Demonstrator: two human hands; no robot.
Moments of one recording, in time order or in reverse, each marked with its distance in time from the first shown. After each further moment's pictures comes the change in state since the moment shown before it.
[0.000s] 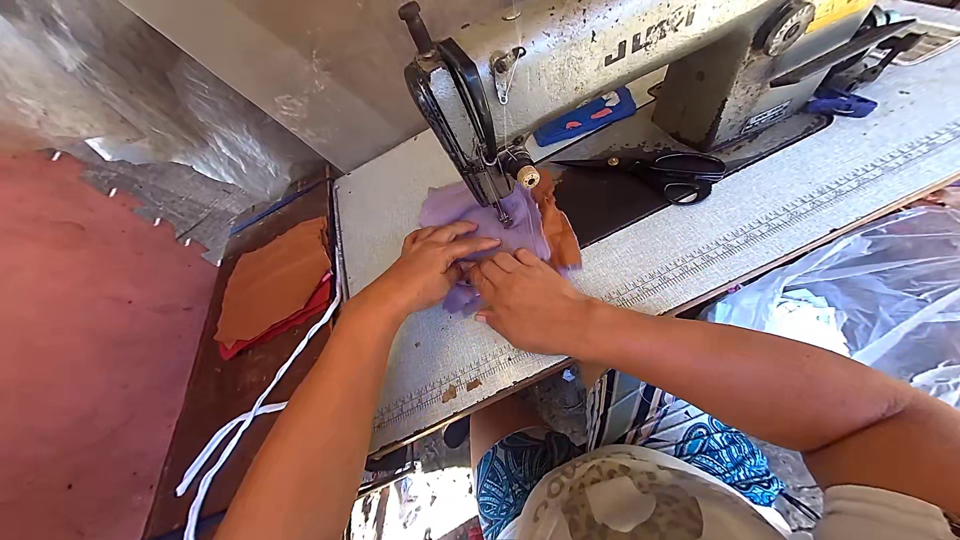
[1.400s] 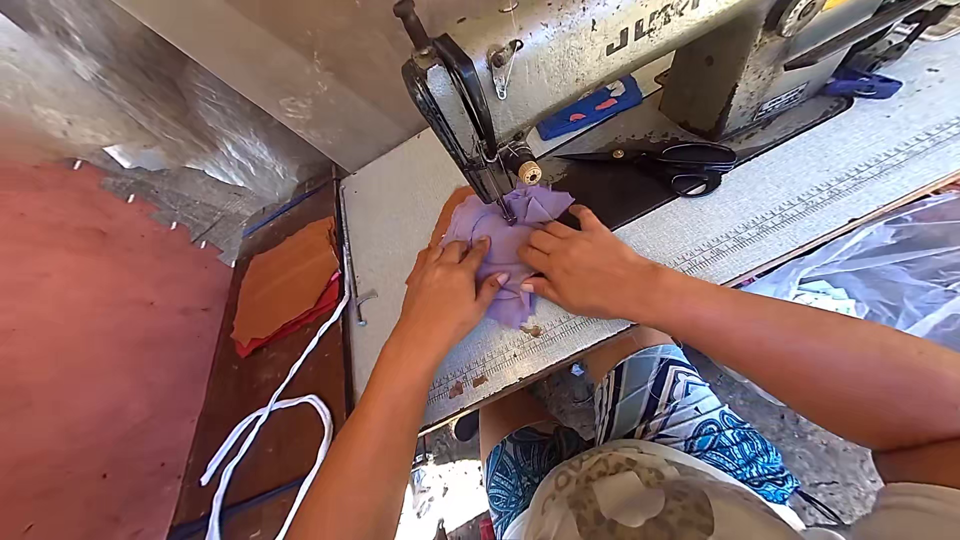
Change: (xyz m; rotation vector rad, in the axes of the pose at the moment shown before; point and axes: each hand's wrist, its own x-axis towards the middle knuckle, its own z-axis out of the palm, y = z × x) left_hand -0.019 0.039 0.034 0.246 0.223 -0.172; right_hand -0.029 0.050 -0.016 -0.067 0.081 0.027
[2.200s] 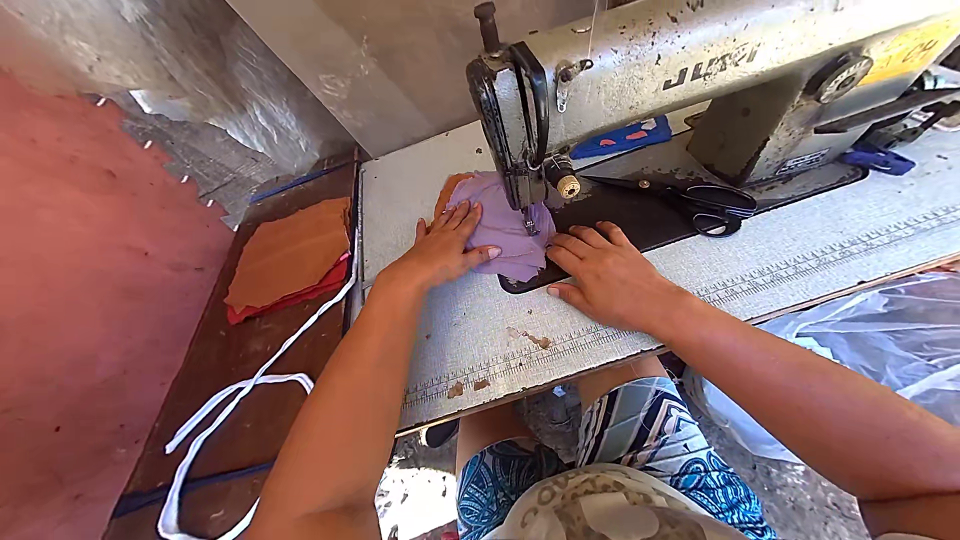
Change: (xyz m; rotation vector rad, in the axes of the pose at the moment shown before) left_hand 0.051 -0.064 0.008 -0.197 -0.310 -0.173; right_hand 0.000 0.021 0.006 -0.025 -0.104 0.059
